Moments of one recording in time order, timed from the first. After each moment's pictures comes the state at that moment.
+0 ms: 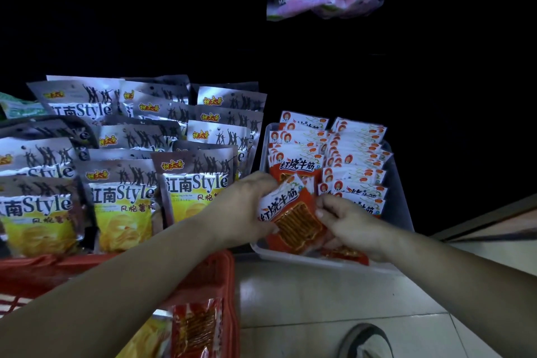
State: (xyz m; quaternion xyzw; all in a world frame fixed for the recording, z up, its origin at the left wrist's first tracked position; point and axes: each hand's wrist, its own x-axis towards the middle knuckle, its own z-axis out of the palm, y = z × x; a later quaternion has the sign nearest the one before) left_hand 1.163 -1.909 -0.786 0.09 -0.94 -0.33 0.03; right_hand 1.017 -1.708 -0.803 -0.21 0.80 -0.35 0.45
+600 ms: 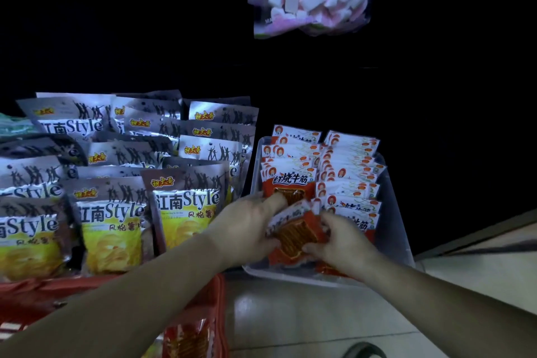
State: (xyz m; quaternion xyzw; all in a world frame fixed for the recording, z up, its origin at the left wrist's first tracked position) left_hand 1.143 -1.898 -0.797 0.01 -0.97 -0.22 0.06; right_hand 1.014 -1.705 -0.826 -0.29 0.86 -0.30 0.30
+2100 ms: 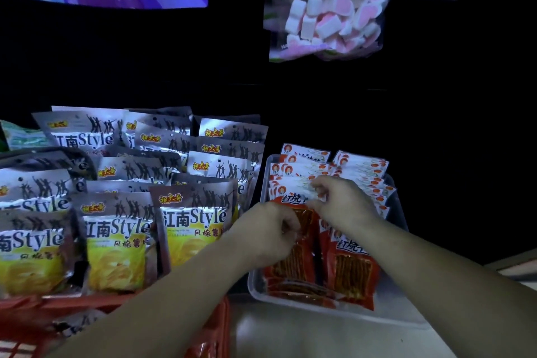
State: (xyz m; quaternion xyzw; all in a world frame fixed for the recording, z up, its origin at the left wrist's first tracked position) left_hand 1.118 -1.896 -0.771 0.16 -0.92 -0.37 -0.04; right_hand 0.961 -1.771 -0.784 -0.34 0.92 -0.16 0.13
